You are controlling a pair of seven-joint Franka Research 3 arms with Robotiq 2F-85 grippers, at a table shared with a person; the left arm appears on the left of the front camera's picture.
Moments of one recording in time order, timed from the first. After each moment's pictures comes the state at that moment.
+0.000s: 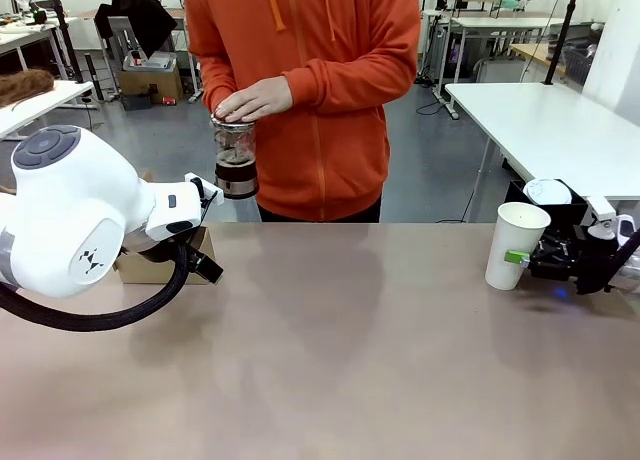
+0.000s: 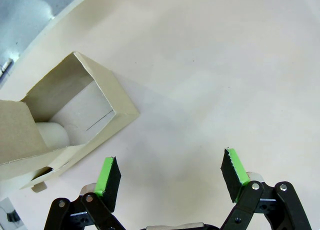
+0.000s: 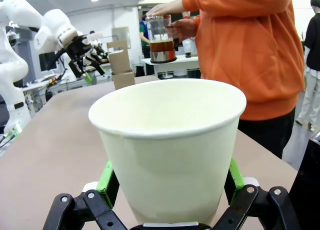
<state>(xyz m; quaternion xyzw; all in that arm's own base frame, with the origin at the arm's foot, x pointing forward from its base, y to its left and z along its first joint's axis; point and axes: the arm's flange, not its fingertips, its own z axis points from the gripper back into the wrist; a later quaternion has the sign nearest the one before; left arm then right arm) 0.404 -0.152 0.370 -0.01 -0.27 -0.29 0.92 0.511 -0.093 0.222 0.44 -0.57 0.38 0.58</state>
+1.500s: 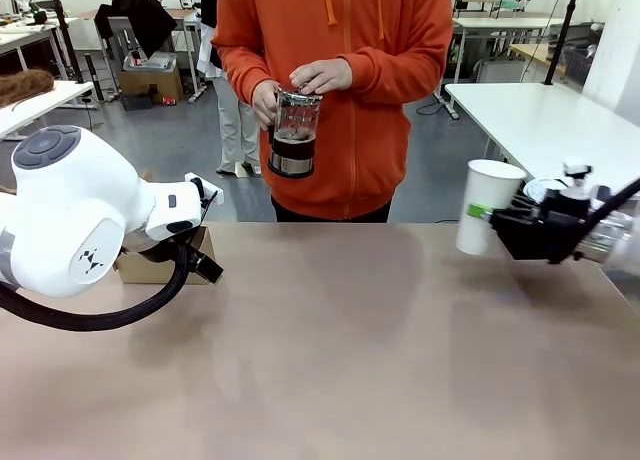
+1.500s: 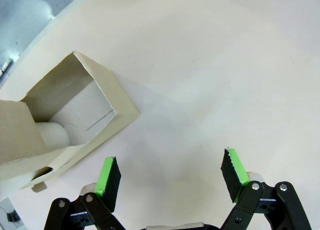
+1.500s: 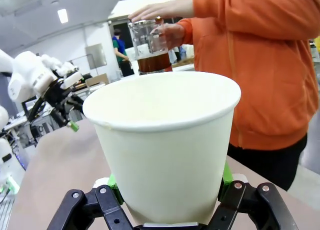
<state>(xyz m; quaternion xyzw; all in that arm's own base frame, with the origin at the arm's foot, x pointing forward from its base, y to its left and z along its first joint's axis) 0.404 -0.152 0.370 -0.01 -0.27 -0.29 0.92 0.502 0.005 0.303 0.44 -0.58 0.29 0.62</state>
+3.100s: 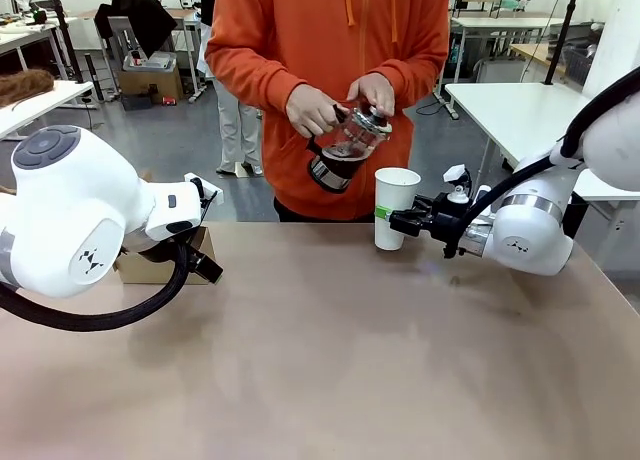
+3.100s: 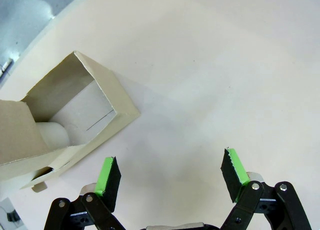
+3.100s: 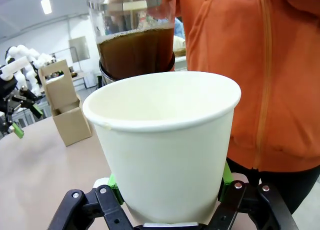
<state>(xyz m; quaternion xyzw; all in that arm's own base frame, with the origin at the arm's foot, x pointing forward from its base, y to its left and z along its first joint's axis) 0.404 -0.152 0.370 -0.01 -0.27 -0.29 0.92 0.585 0.142 0.245 0.40 -0.59 0.30 0.63</state>
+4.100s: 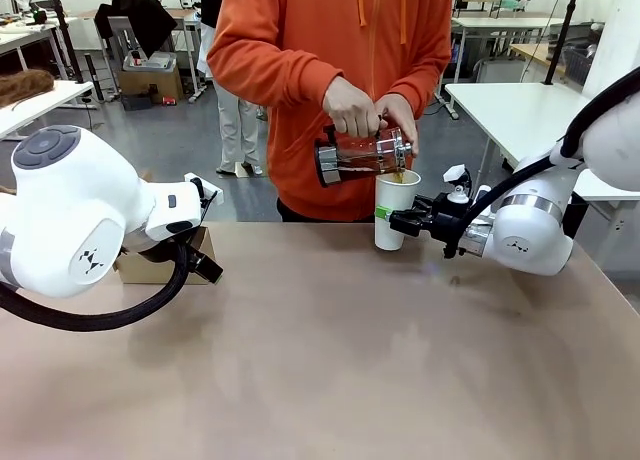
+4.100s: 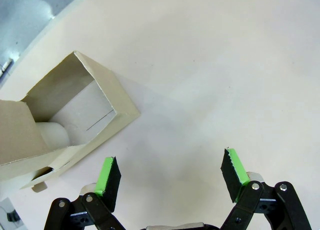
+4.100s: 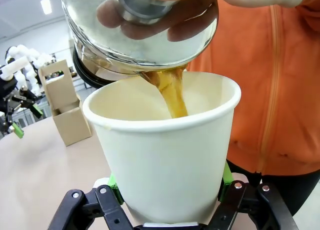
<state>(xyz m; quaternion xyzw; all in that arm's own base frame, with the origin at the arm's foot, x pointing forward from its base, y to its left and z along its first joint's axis) 0.404 -0.152 0.370 -0.01 -0.27 -0.29 0.92 0.585 0.142 0.245 0.40 -0.59 0.30 0.63</state>
